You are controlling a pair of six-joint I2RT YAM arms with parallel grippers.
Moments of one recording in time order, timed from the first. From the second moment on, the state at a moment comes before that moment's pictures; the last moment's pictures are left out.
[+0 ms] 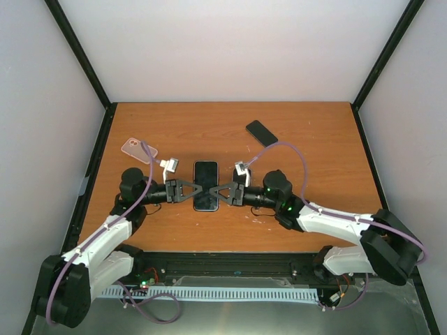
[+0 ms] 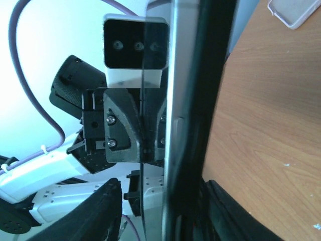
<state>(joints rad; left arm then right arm) -0.28 0.94 0.34 0.50 1.13 -1.04 0.85 1.29 0.54 0.65 -0.56 1.04</state>
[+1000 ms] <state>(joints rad) -0.29 1.04 0.42 0.39 1.09 -0.87 0.85 1.22 0.55 0.41 -0.59 1.04</state>
